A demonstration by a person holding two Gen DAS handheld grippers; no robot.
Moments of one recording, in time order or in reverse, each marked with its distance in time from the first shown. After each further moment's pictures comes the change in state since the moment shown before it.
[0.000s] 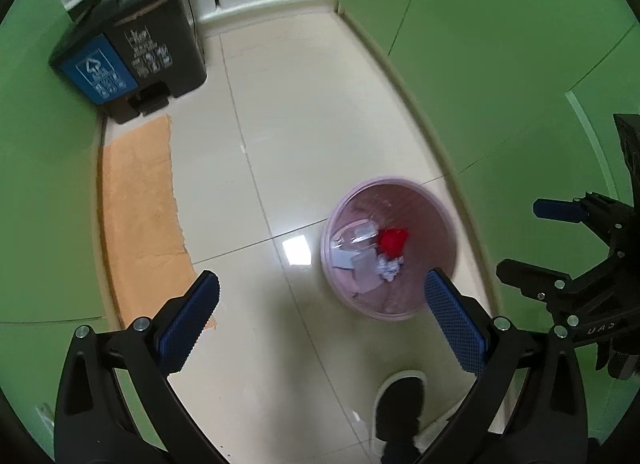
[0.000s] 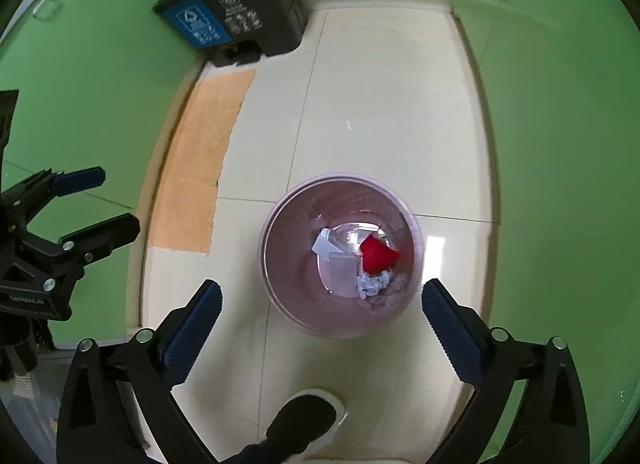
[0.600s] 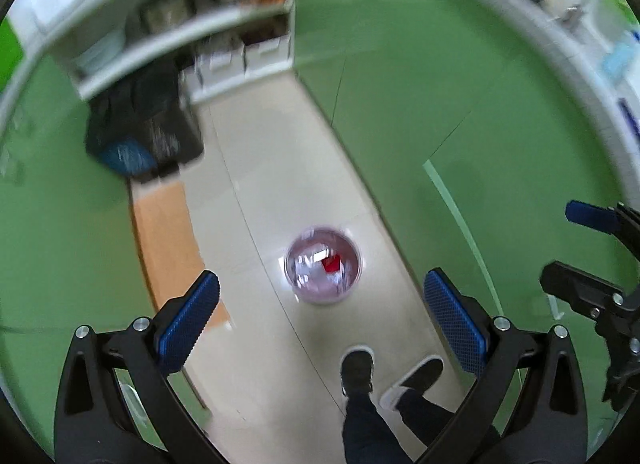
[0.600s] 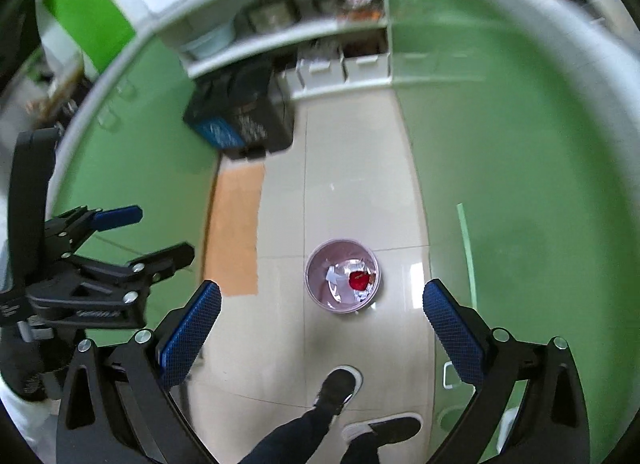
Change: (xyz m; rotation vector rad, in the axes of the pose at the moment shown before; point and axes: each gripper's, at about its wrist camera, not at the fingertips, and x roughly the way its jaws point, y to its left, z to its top) left arm -0.325 -0.110 0.068 0.117 -0.073 -0.009; right arm -0.388 0.037 -0.015 0.179 -0.221 -0.031
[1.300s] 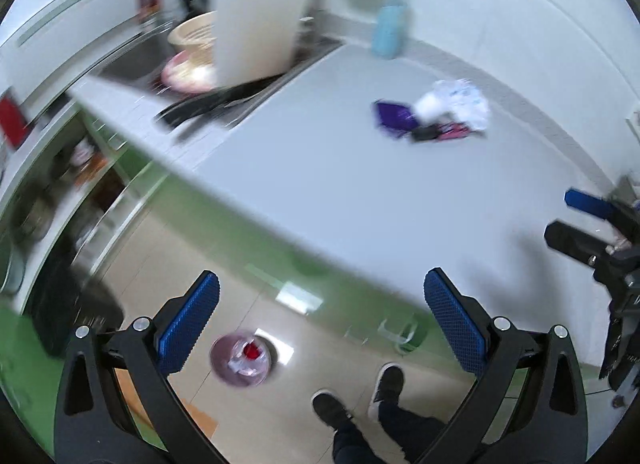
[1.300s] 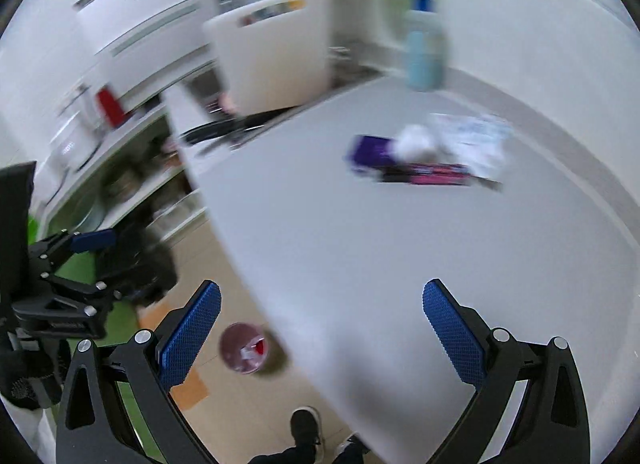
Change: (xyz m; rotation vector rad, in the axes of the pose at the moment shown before) left arm -0.138 -0.294 0.090 0.553 -0.157 -0.316; right arm -0.262 -0.176 -0.119 0.529 -0.337 -0.394
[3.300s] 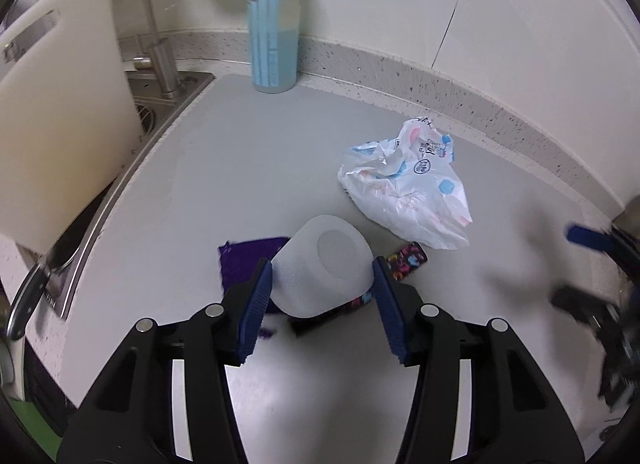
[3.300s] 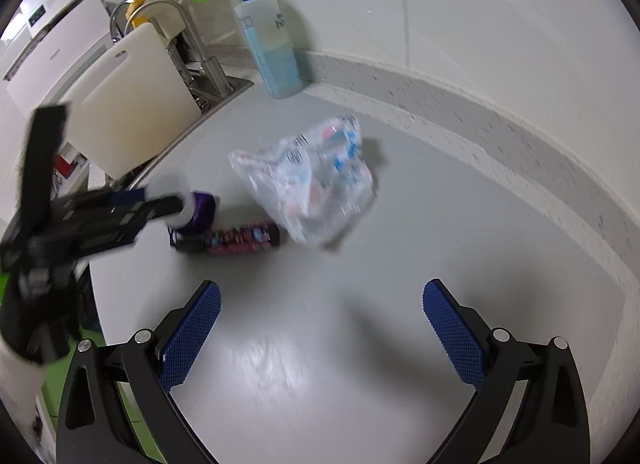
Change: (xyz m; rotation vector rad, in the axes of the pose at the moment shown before) left arm 0.170 -0.139 0.185 0.143 0.072 -0.084; right arm 0.080 -0.199 0.097 0.094 0.055 0.006
